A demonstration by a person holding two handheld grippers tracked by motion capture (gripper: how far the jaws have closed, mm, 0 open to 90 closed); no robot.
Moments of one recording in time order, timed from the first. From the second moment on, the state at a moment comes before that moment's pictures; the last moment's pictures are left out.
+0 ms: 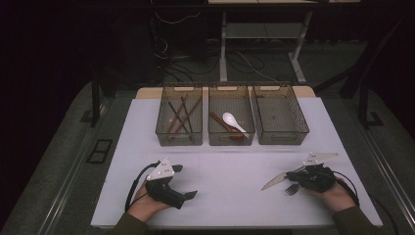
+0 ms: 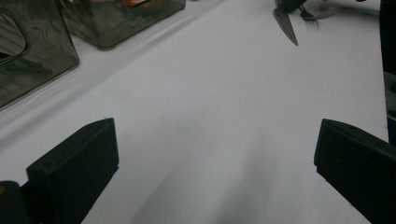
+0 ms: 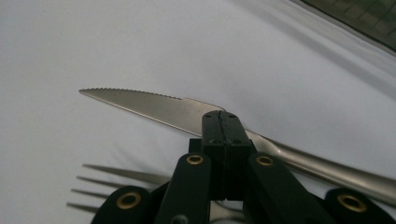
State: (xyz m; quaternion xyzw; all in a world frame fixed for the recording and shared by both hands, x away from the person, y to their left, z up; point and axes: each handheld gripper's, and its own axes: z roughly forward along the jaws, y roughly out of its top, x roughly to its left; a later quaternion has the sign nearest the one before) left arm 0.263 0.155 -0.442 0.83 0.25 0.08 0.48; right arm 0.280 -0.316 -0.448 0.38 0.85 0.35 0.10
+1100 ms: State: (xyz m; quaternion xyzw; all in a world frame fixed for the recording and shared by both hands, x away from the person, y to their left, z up) left arm 0.263 0.156 -0.440 0.83 0.25 0.08 0.48; right arm 0.308 -0.343 -0.434 0.42 0.83 0.34 0.13
